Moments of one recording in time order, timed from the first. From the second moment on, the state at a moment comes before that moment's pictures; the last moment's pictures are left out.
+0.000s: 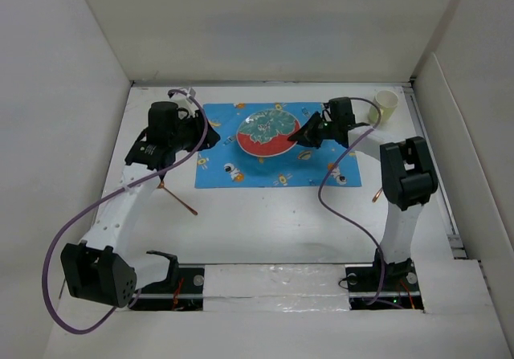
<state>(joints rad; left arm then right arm) -0.23 1.19 1.10 -0.45 0.25 -0.38 0.24 1.96 1.29 -0.02 -0.64 0.99</state>
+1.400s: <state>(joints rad) -0.23 1.18 1.08 -0.41 0.33 -0.37 0.12 1.83 1.38 -0.43 -0.34 0.61</state>
